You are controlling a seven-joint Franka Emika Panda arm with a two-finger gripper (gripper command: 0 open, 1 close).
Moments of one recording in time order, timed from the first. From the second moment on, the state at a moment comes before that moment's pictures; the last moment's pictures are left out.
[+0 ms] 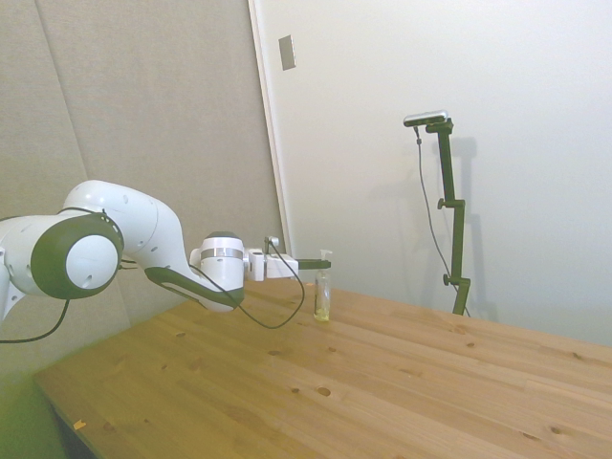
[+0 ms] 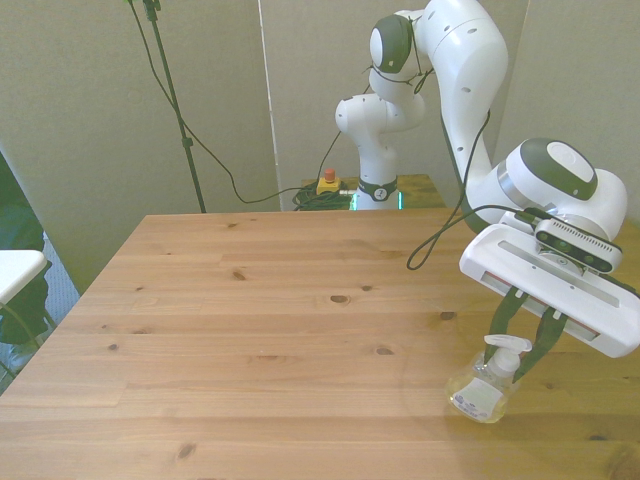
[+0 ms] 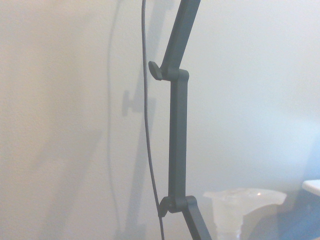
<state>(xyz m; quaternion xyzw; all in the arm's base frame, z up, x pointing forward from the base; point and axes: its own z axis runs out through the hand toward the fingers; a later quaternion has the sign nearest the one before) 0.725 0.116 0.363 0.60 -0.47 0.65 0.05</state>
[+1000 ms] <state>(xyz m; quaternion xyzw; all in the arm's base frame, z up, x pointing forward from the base) 0.680 0.095 0.395 0.62 -0.52 0.59 0.01</state>
